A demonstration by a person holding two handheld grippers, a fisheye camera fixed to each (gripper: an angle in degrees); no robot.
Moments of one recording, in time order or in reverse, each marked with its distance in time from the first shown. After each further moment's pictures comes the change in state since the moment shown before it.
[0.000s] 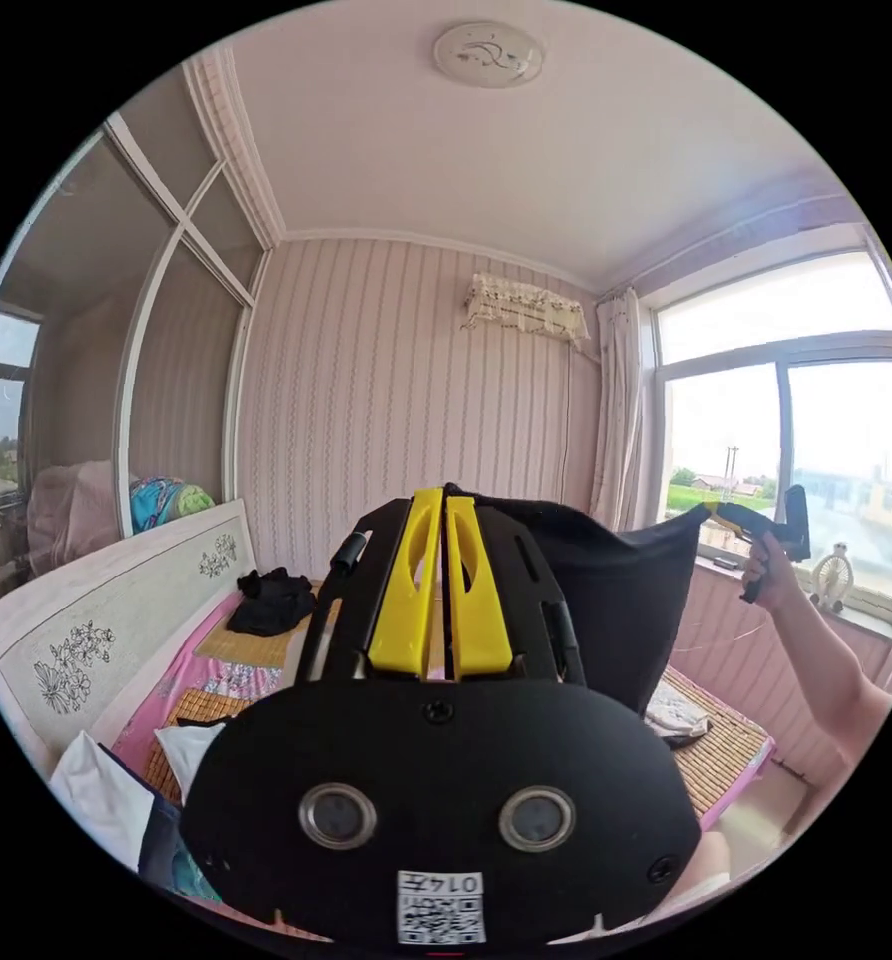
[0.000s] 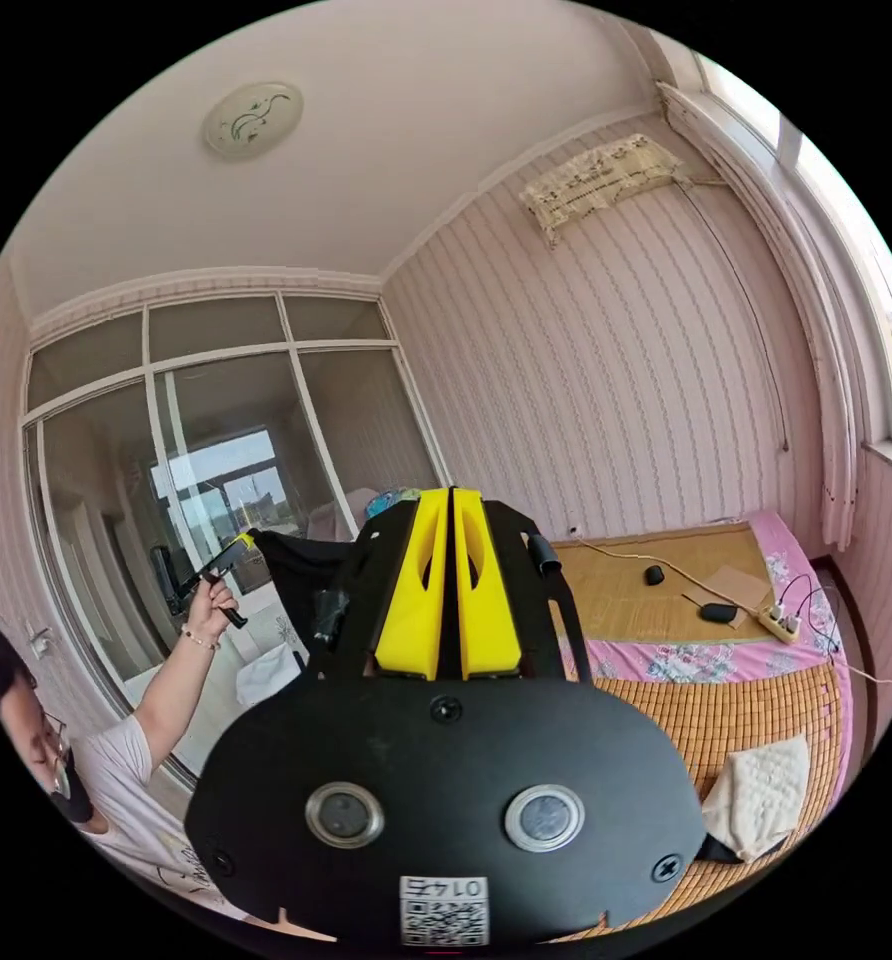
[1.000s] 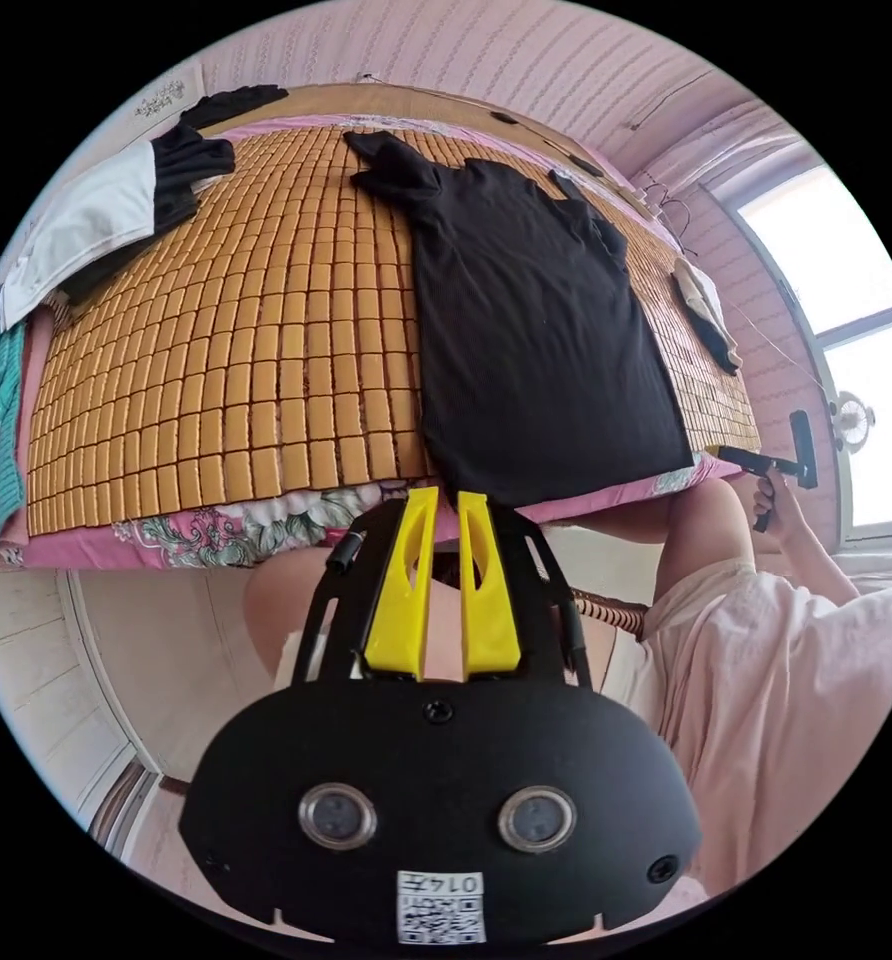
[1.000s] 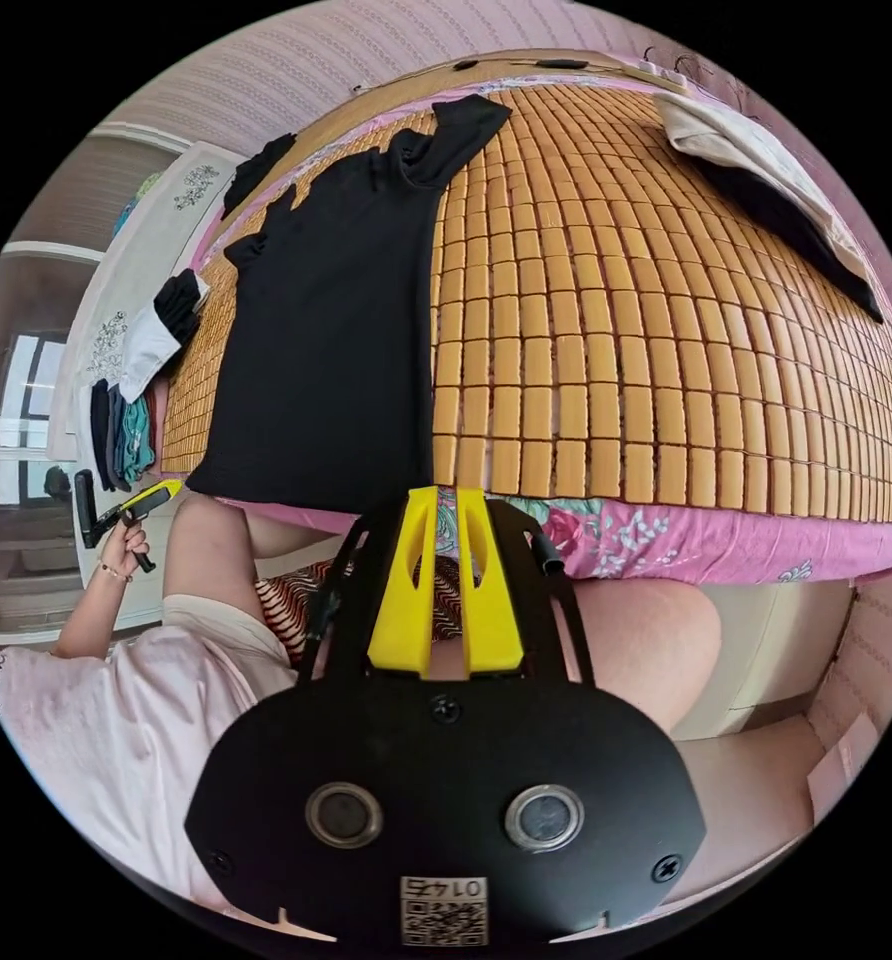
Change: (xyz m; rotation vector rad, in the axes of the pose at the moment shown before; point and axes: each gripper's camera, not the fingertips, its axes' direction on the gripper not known) left arm -0.054 0.500 0.169 -1.278 0.152 -0.231; right arm 0.157 0.487 0.118 -1.078 0.384 0.504
